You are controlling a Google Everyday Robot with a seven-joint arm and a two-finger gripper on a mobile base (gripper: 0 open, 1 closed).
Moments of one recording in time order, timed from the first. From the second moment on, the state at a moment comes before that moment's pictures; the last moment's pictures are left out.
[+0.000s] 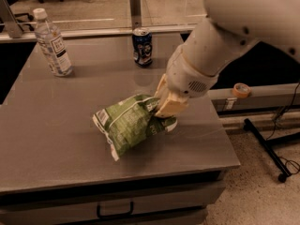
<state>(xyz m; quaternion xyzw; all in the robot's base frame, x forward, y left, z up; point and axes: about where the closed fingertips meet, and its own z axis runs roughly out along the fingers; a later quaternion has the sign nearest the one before) 0.460 -0.027 0.888 -0.72 0.66 0.11 0.20</state>
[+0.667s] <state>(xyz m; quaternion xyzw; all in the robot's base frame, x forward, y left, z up) 0.455 -0.042 0.942 -0.69 0.65 0.20 0.26</state>
